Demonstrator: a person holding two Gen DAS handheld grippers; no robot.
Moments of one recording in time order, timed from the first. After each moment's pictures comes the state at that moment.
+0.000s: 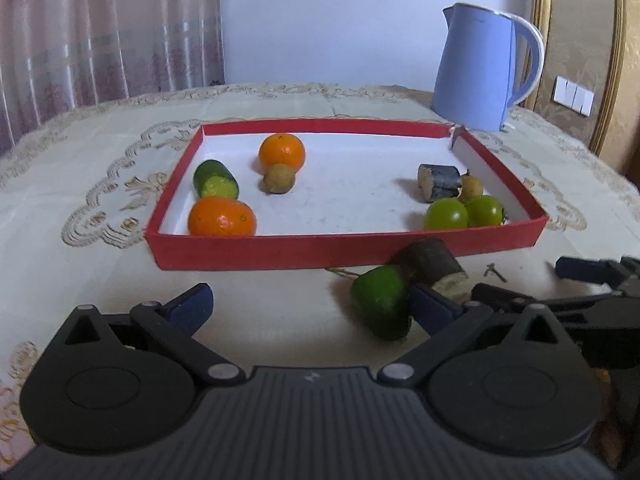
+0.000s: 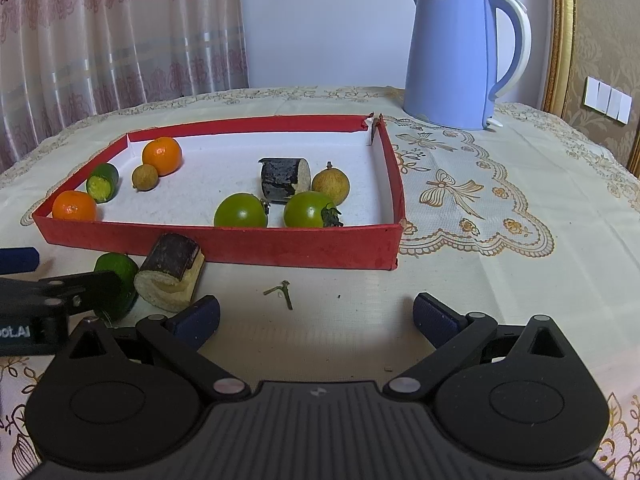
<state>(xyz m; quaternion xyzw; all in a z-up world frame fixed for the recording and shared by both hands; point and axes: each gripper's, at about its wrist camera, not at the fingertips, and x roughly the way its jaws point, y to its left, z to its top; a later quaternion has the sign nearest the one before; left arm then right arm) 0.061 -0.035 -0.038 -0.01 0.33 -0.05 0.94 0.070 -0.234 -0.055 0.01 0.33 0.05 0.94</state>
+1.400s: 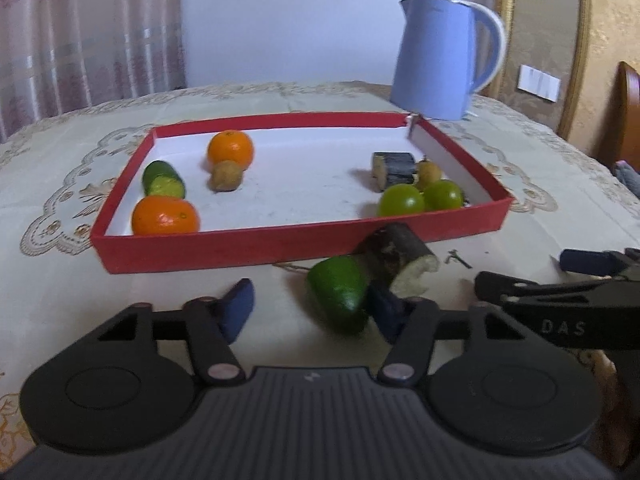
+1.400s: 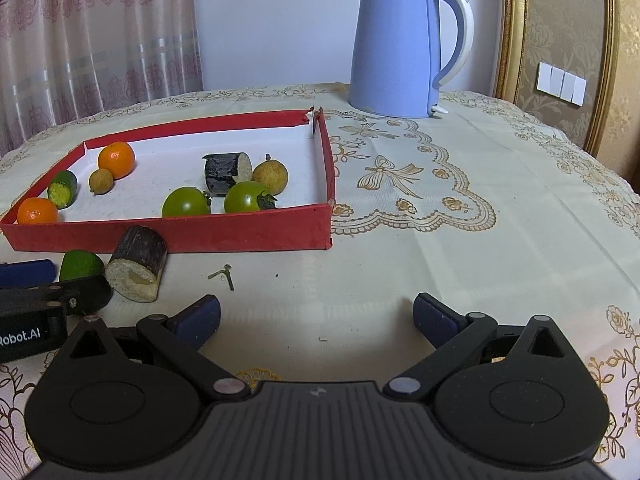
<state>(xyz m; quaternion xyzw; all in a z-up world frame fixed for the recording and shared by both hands) 0.060 -0.054 -0.047 0.01 0.32 -0.11 0.94 0.055 -0.252 -0.057 0.02 0.33 -0.02 0.94</state>
